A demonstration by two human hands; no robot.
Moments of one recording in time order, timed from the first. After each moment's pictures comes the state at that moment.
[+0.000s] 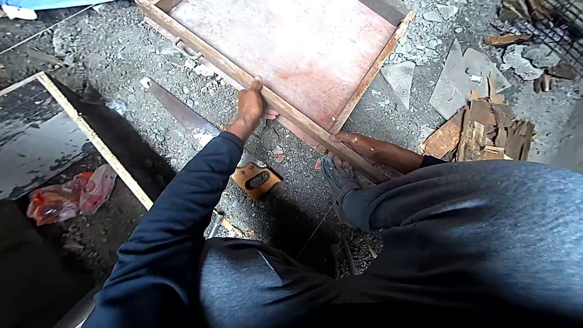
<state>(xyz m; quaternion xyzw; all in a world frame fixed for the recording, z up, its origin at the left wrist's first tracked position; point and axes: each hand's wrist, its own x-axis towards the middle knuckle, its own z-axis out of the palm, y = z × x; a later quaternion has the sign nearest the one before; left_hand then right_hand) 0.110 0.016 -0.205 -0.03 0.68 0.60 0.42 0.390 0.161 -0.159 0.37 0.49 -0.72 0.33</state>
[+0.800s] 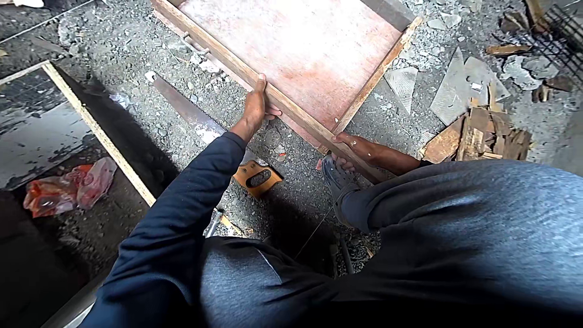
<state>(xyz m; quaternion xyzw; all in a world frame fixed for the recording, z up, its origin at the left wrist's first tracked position) 0.110 0.006 -0.212 0.01 0.68 0.58 0.45 0.390 0.157 -0.168 0.41 0.51 -0.69 0.32</state>
